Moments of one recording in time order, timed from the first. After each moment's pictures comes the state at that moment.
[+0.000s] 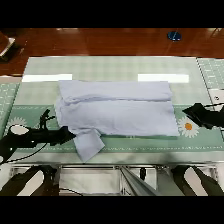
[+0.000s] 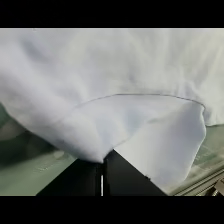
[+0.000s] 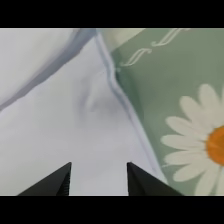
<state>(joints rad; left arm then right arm) 0.18 -0.97 0.22 0.76 -1.00 -1.21 -0.60 -0.86 0.58 -0.98 1.07 1.40</state>
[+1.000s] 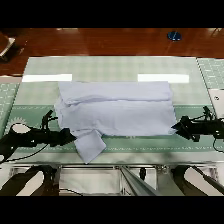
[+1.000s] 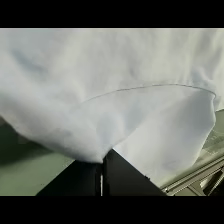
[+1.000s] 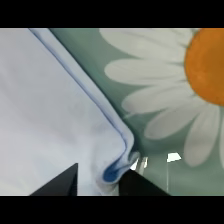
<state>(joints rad) 0.16 -0.98 0.26 0.75 -1.05 -1.21 -0.57 -1.13 0.48 -1.00 1.09 1.43</state>
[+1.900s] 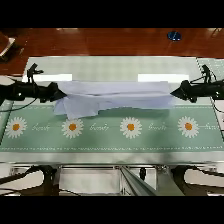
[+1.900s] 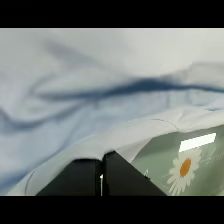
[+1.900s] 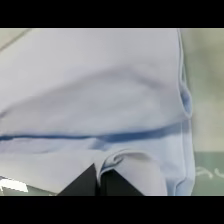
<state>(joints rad) 0.20 -1.38 1.00 0.75 -1.11 -1.24 -0.37 -1.46 1.07 -0.78 1.14 1.27</state>
